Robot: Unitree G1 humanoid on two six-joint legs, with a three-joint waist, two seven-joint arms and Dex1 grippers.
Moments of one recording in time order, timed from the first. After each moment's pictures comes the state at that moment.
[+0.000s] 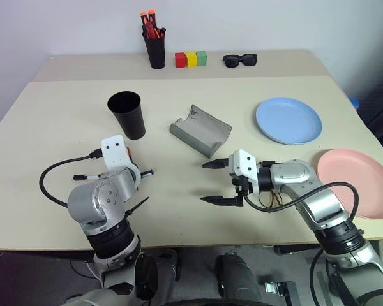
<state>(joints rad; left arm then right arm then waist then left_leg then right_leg) -0.53 -0.12 0.40 -0.52 -0.21 1.60 0.37 -0.42 -0.59 0.26 -0.17 0.27 0.32 1.10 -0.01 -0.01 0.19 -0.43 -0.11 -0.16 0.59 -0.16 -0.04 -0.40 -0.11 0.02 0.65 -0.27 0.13</state>
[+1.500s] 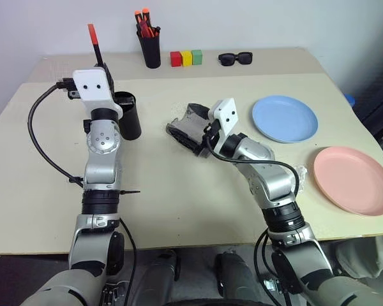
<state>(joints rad) -0.68 0.21 0.17 0.20 0.01 -0.02 0.16 -0.60 -0.13 0.16 0.01 0.24 0.26 0.61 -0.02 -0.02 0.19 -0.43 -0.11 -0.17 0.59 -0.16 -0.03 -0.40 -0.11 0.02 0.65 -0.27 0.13</state>
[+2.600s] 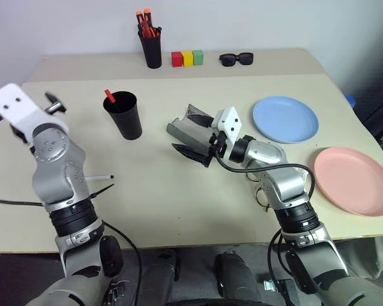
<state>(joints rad) -0.62 0.16 0.56 -0.27 -0.14 0.81 0.52 -0.59 -0.30 0.20 -0.02 0.27 0.26 0.85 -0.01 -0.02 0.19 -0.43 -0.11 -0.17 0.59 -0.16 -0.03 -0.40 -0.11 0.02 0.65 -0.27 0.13</state>
